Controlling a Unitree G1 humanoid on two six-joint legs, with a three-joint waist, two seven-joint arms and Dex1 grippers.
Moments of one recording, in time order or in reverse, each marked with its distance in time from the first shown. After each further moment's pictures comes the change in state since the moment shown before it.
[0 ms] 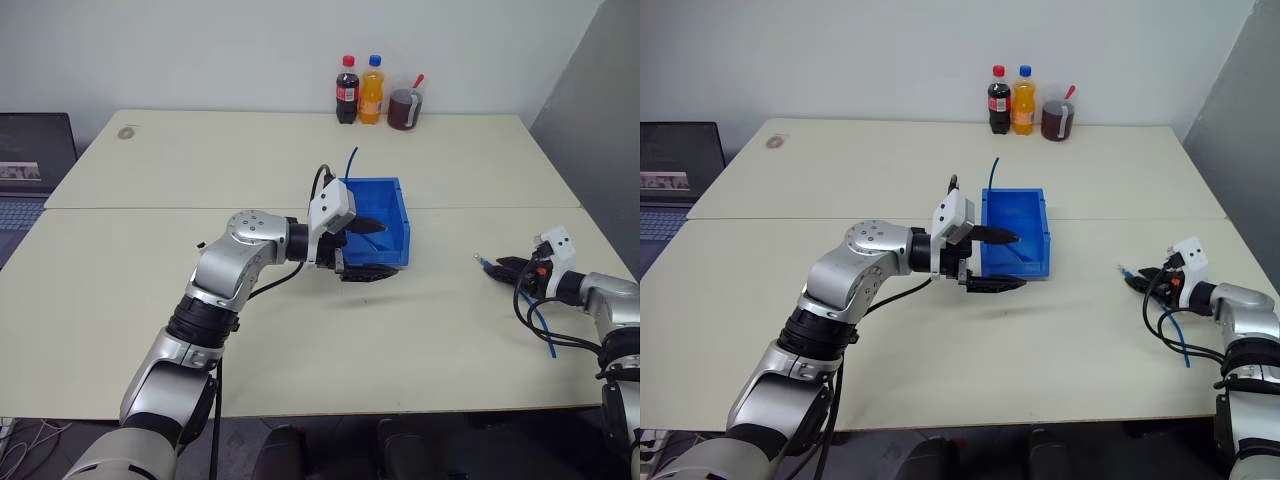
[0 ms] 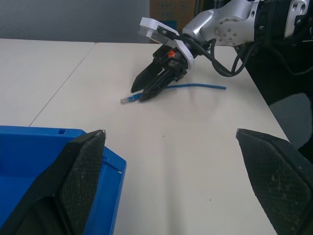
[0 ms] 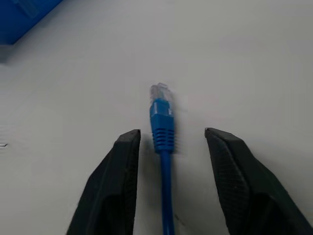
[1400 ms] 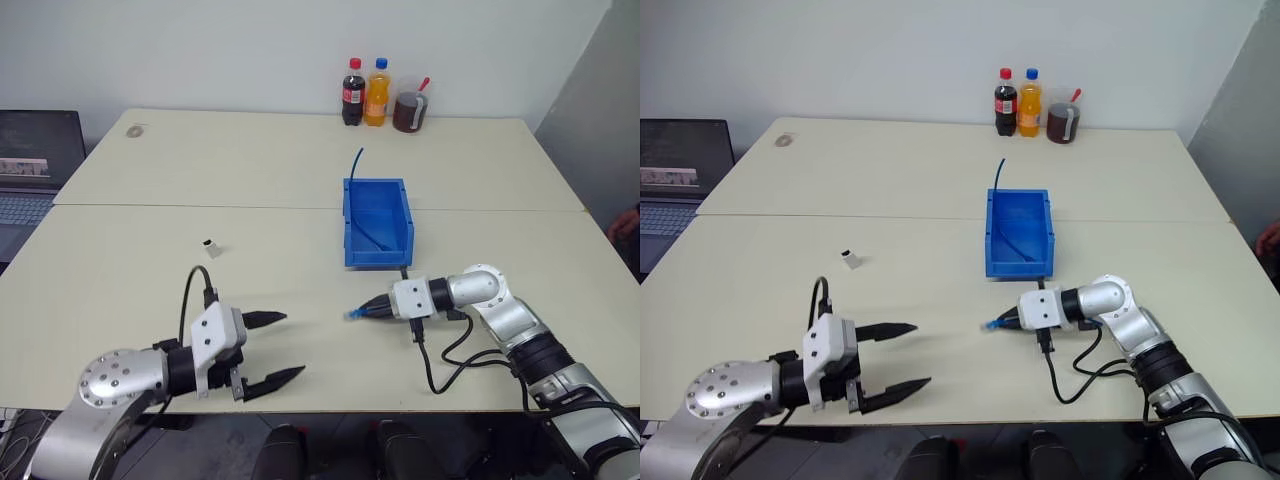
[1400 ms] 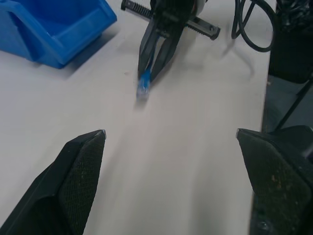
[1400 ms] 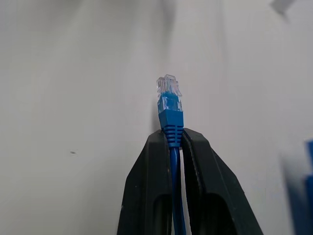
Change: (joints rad) left arm 1.055 0.303 0.387 -0.705 -0.049 -0.115 0.148; right arm 0.049 0.254 0.547 -0.531 -0.221 -0.520 0.161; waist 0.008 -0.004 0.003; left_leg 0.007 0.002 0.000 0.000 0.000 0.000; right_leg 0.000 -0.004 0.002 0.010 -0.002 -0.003
